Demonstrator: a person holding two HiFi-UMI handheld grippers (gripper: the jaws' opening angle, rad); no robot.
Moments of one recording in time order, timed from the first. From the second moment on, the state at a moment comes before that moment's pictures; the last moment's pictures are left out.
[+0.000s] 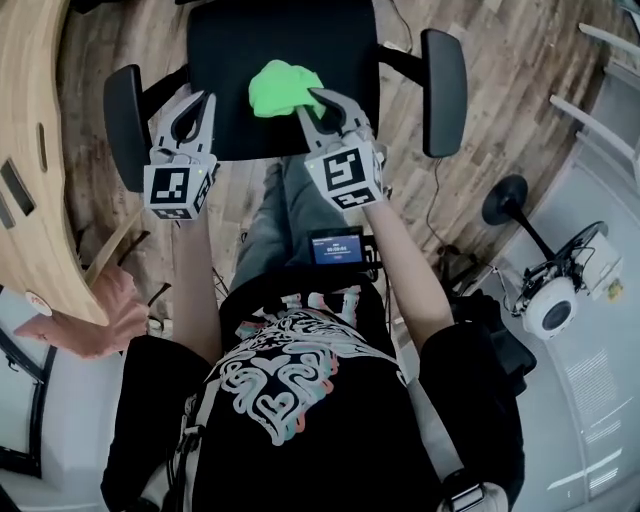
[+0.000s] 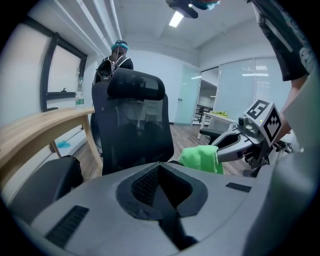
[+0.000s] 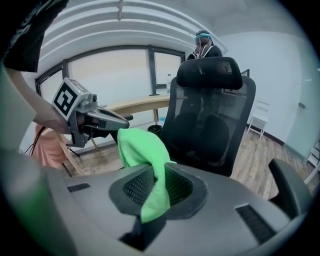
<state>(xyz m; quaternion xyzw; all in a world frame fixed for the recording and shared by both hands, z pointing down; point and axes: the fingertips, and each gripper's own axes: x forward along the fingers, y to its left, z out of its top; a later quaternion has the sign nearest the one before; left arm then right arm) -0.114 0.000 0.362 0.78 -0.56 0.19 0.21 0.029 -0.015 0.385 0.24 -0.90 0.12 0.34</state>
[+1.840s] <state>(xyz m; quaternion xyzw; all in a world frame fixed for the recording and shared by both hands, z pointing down) -0.112 0.040 0.542 0.75 -0.55 0.24 0.30 -0.041 0.051 0.590 0.06 -0.91 0.09 0.40</state>
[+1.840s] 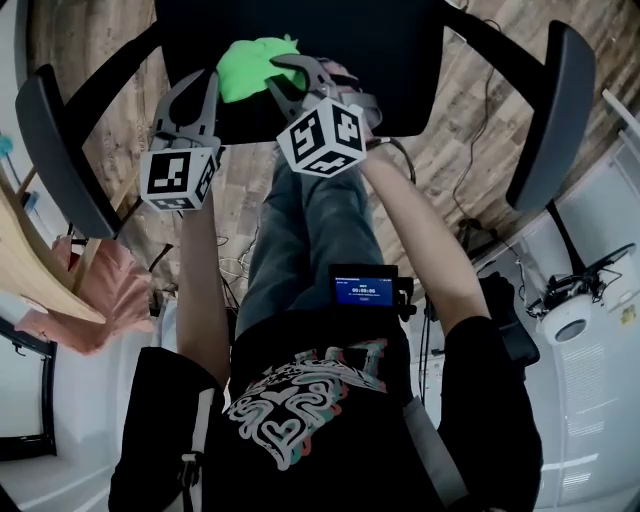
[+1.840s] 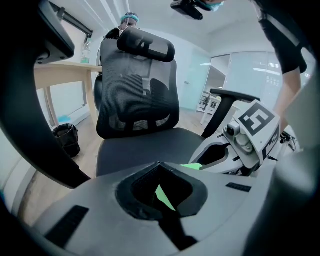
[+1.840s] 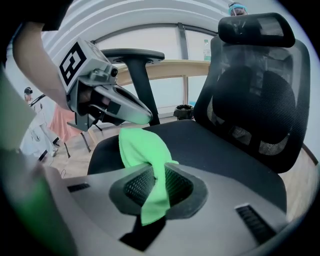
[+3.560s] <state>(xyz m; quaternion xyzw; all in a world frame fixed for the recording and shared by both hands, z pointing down) -0.111 0.034 0.562 0.74 -0.53 0.23 0.33 -0.001 0.043 0.632 0.07 -0.87 0.08 0.48</state>
